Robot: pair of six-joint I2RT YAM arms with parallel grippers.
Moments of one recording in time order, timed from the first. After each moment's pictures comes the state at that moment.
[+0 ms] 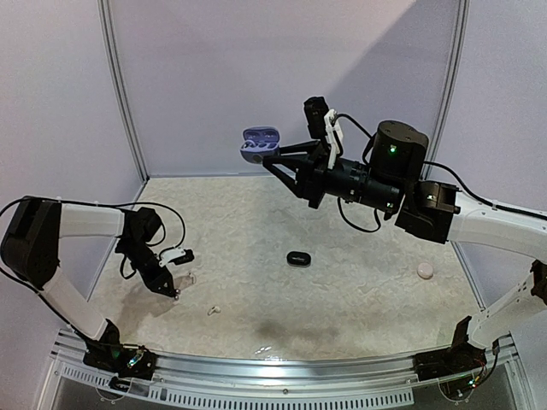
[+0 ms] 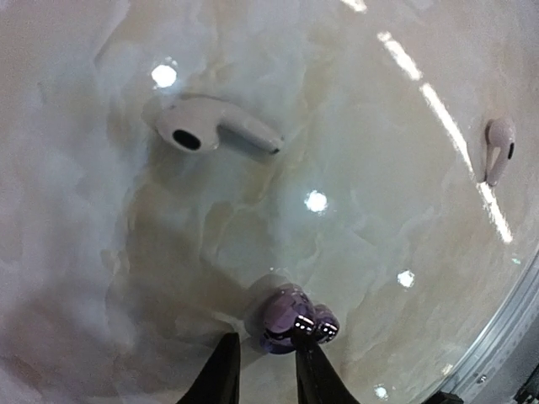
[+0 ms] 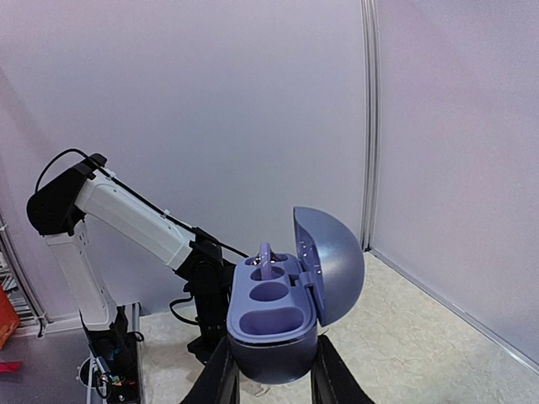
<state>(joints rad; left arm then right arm) -0.20 1.57 0.79 -0.82 0.31 0.66 1.04 1.41 1.26 0.23 -0.11 0.10</state>
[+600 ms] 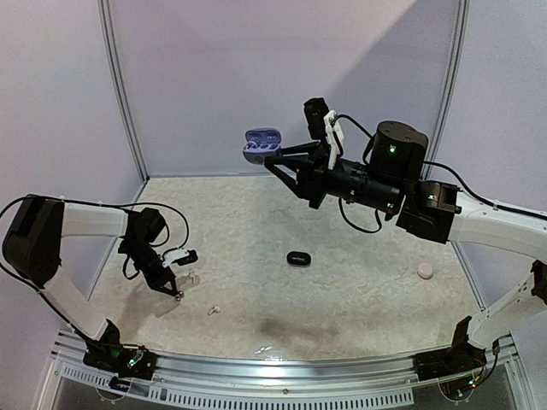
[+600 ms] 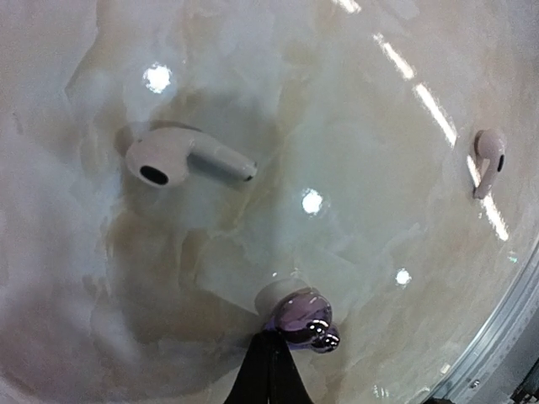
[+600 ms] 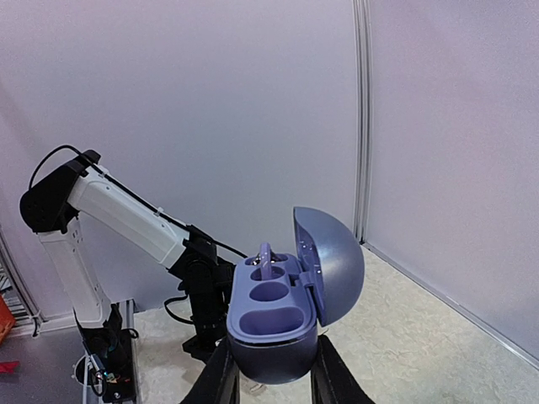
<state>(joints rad) -0.24 1.59 0.79 -0.81 0.33 0.64 1.04 1.40 1.26 0.21 -0.09 0.10</state>
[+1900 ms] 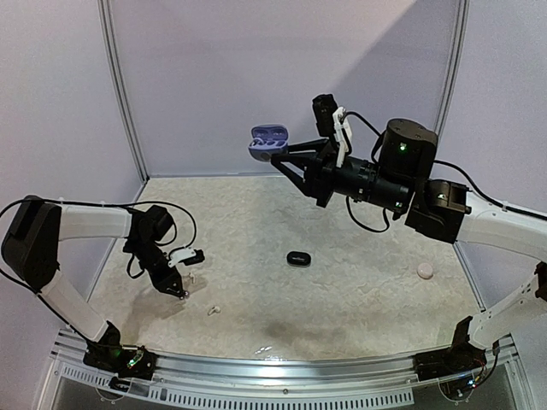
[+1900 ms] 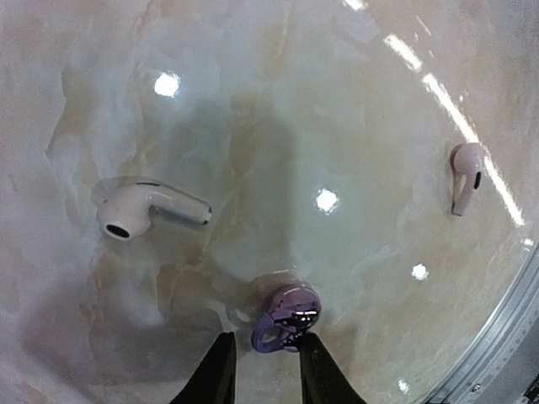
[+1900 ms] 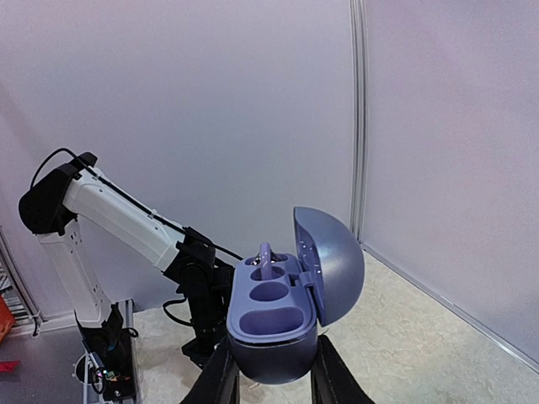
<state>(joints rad) -0.32 1.56 0.81 -0.81 0.30 0.61 1.04 1.36 1.25 0.18 -0.08 0.09</state>
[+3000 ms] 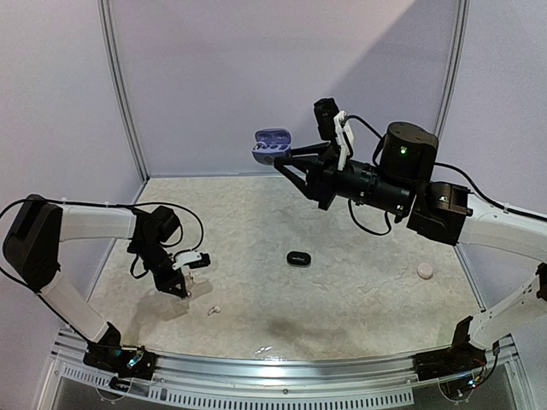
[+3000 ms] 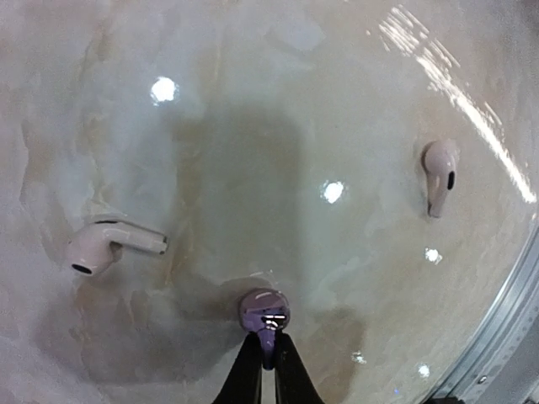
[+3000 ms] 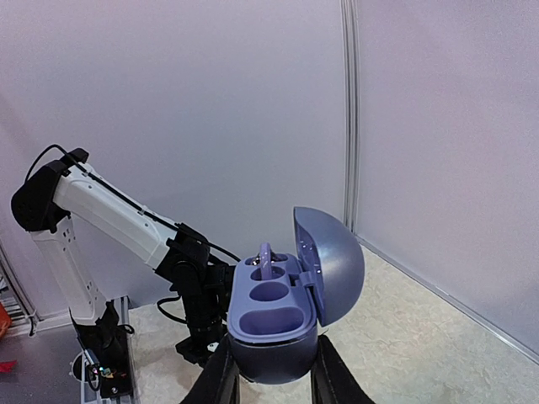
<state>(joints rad) -0.38 1.57 0.83 -0.81 0.29 0.64 1.04 1.35 1.23 0.16 -0.05 0.10</state>
